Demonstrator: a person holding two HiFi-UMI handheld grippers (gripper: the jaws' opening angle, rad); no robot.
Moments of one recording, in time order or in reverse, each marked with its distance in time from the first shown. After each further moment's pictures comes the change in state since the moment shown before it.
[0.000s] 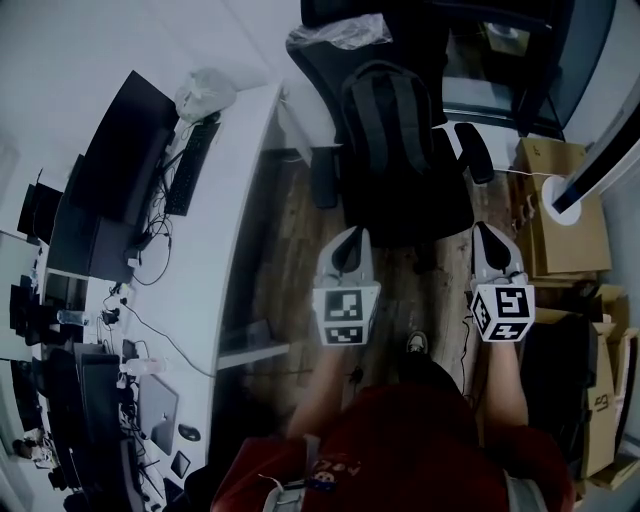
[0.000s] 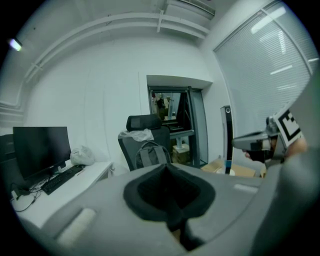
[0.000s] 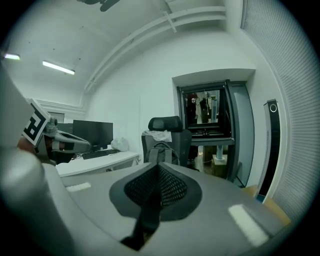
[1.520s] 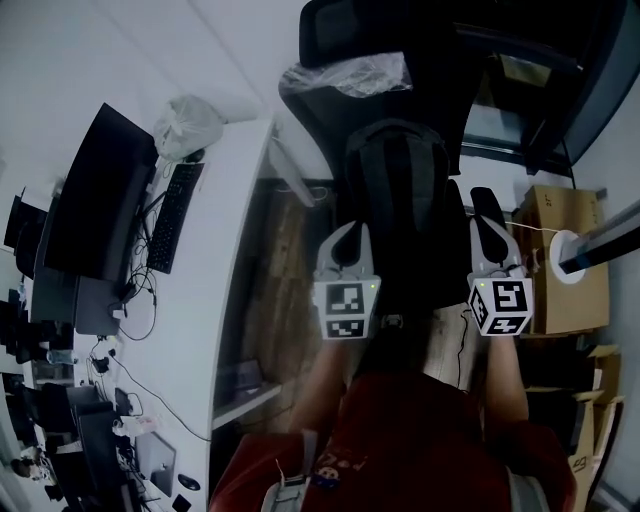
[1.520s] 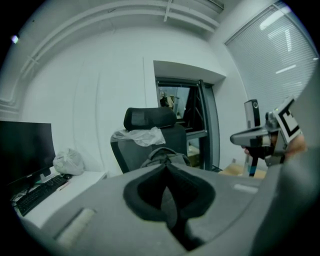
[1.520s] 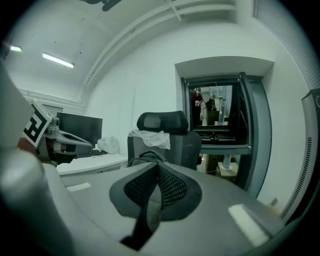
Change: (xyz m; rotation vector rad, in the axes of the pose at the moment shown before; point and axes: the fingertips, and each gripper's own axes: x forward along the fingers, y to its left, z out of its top) left arm 0.266 0.131 0.041 -0.007 -0.011 0.006; right arm 0.288 -0.073 0.057 -0.061 -0.008 0.016
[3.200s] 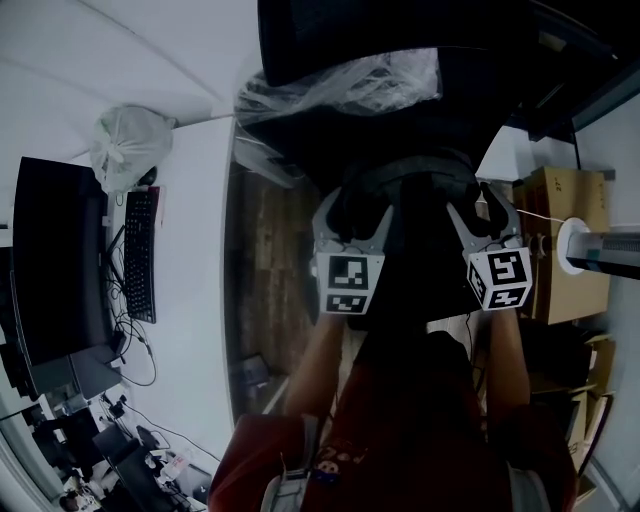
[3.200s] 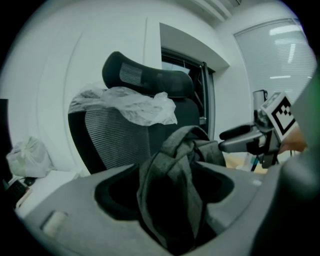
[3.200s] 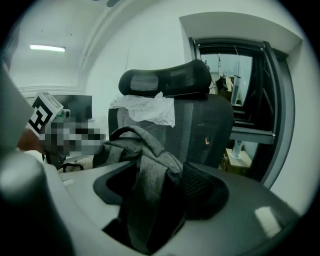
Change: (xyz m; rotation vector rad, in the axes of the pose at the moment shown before) left arm 0.262 0.101 -0.049 -0.003 0.141 -0.205; right arm 0.271 -0.037 -0.056 -0.020 0.233 0.050
